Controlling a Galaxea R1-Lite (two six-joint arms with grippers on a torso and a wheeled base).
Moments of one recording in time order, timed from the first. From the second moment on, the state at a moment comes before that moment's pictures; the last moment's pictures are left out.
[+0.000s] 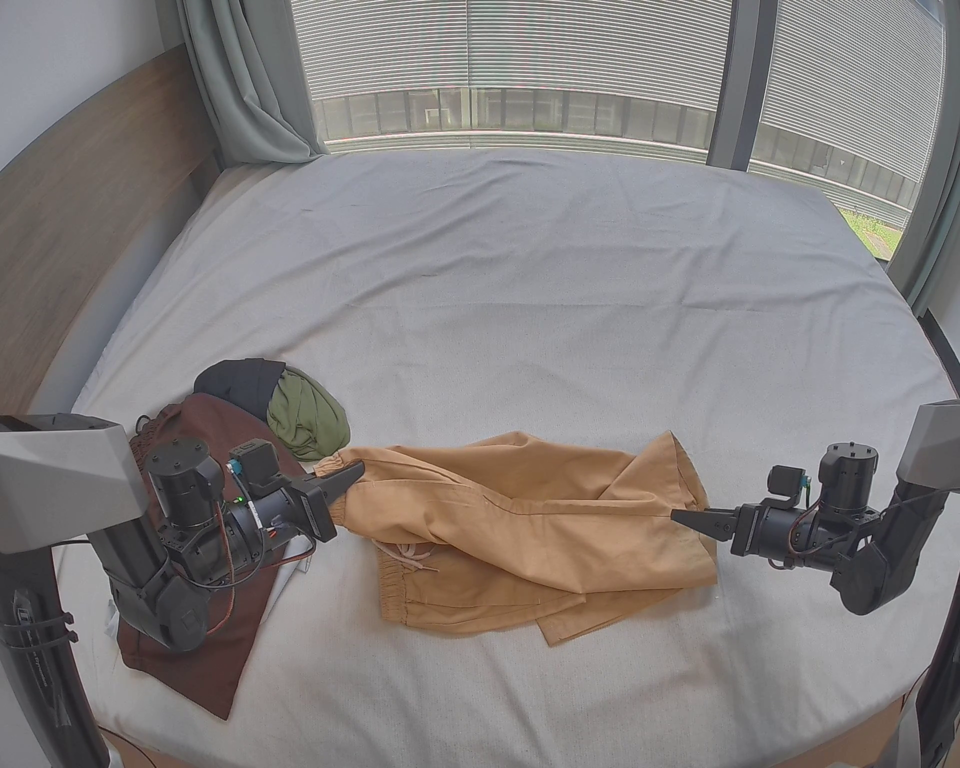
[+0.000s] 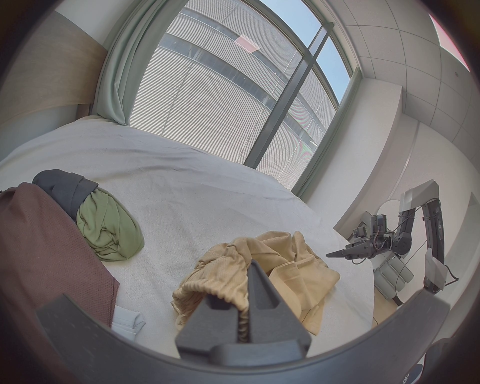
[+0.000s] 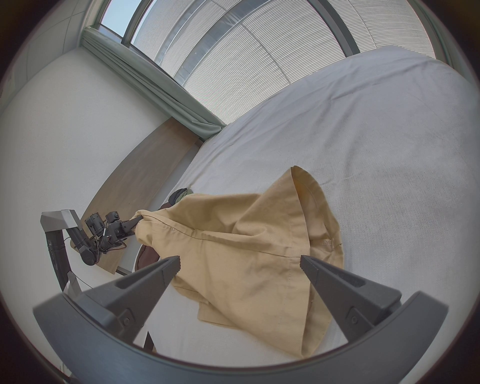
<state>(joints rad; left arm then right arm) -0.22 2.17 -0.51 -1.55 -0.46 -0.24 0.07 2.14 -0.45 -1.29 0.64 0.32</state>
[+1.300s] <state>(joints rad) -0.22 2.17 -0.52 -1.55 -0.46 -0.24 0.15 2.33 -0.50 -1.51 0.57 0.42</state>
